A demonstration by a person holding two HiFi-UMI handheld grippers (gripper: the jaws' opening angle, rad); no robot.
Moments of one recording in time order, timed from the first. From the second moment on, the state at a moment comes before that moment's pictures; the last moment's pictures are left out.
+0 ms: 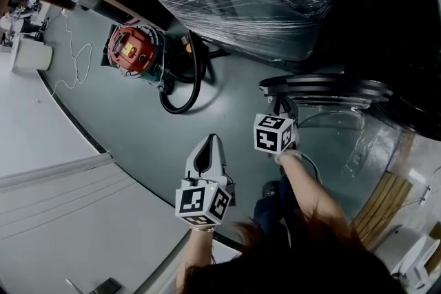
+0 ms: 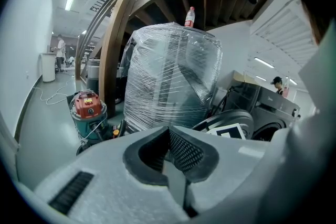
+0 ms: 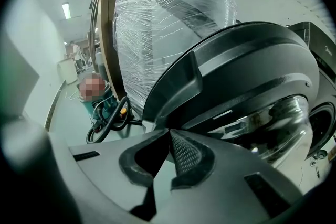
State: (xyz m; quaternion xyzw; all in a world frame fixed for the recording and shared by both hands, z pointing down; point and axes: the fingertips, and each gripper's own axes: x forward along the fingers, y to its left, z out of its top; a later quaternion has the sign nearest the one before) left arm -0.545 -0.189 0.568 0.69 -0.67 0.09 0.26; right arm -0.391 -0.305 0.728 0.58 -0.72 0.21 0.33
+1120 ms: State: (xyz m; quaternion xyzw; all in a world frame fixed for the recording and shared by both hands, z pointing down) left arm -0.476 -0.169 0.488 0.78 -0.57 0.09 0.22; right arm -0.319 -0.238 0.625 0.63 -0.70 0.17 0.29
